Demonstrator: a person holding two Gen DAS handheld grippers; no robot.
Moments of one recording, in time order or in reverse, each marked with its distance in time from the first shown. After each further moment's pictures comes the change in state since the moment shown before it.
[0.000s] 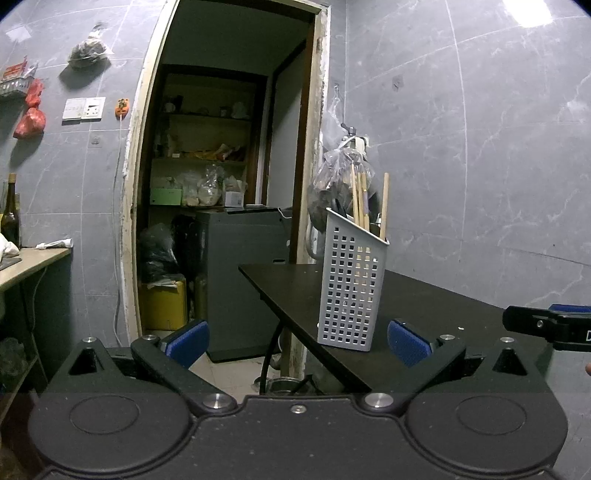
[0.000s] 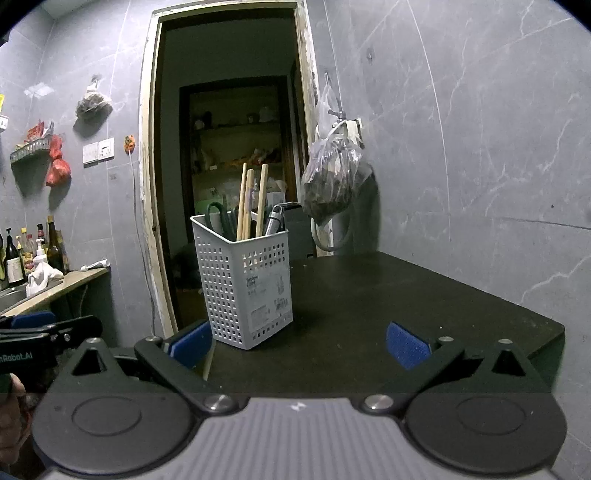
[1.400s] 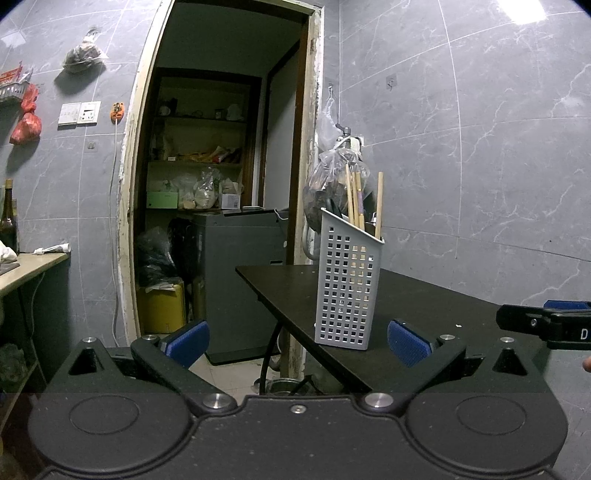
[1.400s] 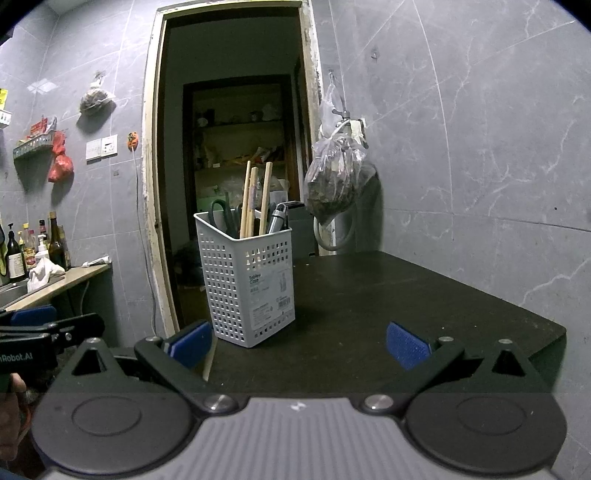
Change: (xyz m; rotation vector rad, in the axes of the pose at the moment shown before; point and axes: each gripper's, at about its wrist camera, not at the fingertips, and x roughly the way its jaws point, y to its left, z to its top) left arm 0.002 -0.004 -0.005 0.014 -0.003 -0.006; right arm 0.002 -0.002 -0.002 -0.010 0.002 0.008
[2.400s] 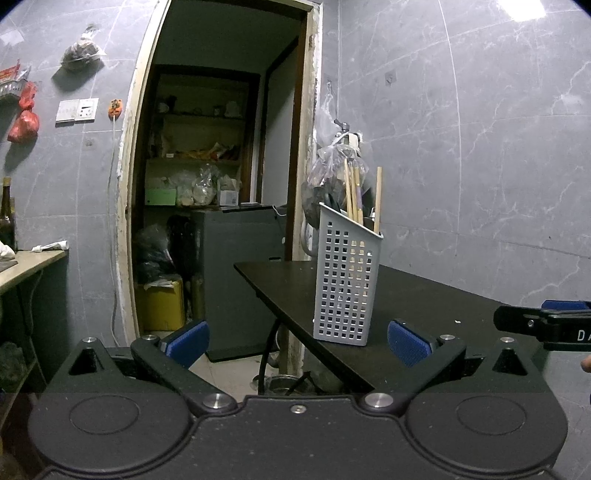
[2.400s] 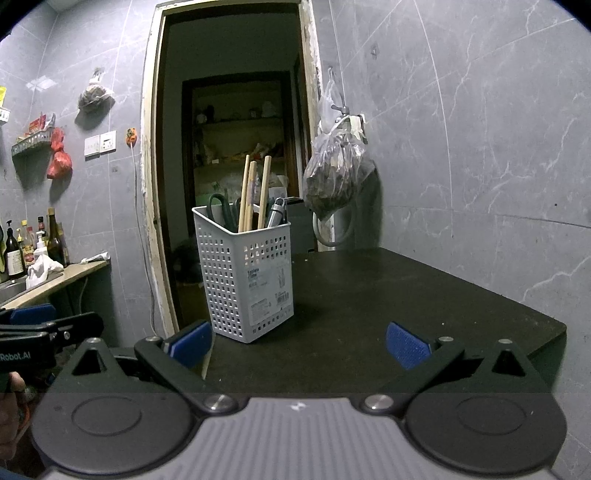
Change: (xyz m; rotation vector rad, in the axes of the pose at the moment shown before) left arm 0.001 -0.002 -0.002 0.005 0.008 -0.004; right arm 0.003 -0.001 -0.001 -0.004 0.011 -0.002
